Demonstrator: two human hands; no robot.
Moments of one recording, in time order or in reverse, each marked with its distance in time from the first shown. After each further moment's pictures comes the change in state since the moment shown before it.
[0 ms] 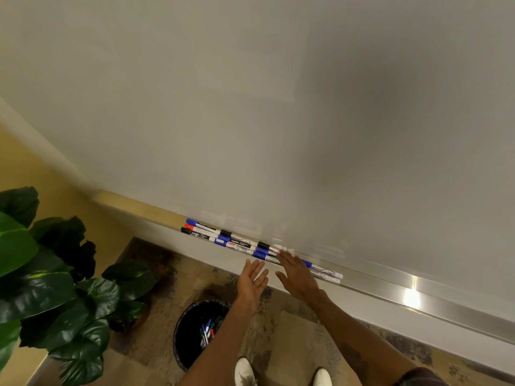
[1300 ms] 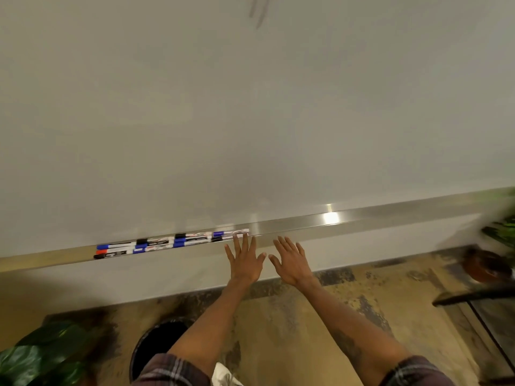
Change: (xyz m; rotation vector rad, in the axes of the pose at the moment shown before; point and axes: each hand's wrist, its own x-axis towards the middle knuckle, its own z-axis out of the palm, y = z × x) left_hand -0.142 -0.135 0.088 2.111 -0.272 0.789; right_hand -0.268 0.049 -0.042 0.014 0.290 0.480
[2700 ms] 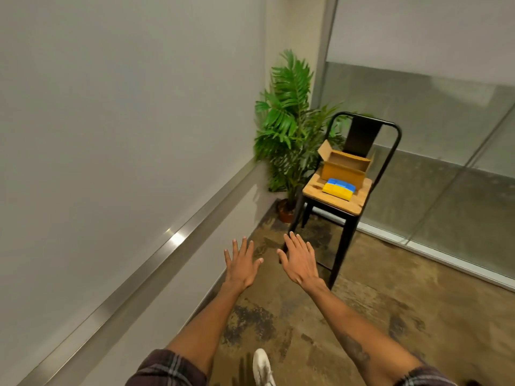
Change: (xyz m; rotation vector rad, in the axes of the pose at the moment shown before) left_hand -0.056 0.561 0.143 0.177 -0.219 0.901; right_hand -0.308 0.459 -0.161 0.110 0.515 0.927
